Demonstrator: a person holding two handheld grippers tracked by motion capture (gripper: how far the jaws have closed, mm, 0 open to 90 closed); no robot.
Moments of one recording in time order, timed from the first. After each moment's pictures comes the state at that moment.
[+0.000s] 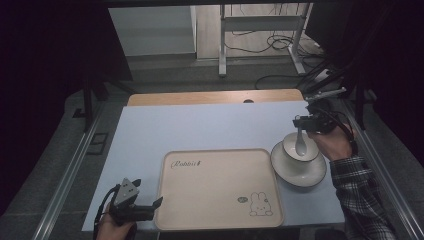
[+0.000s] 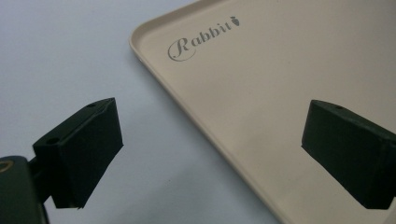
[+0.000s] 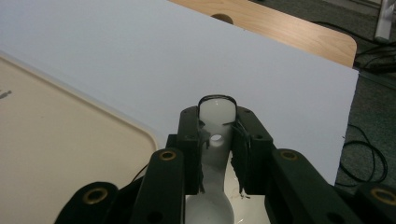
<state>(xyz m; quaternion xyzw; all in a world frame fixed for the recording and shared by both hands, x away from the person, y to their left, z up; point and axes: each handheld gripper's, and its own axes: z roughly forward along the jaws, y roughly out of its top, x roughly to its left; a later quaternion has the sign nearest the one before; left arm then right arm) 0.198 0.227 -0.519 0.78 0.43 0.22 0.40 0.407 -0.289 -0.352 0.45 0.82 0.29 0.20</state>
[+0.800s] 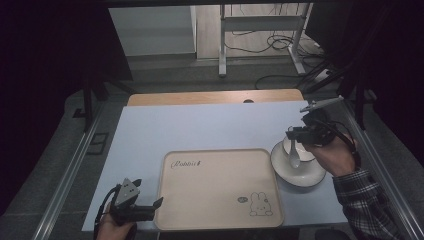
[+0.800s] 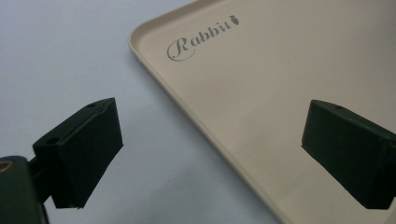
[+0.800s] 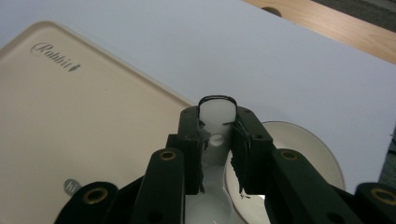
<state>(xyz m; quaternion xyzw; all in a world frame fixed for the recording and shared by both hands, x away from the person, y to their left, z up) 0.198 0.225 -0.519 0.78 0.43 0.22 0.40 0.360 -0.266 -0.341 0.41 0.85 0.30 0.16</state>
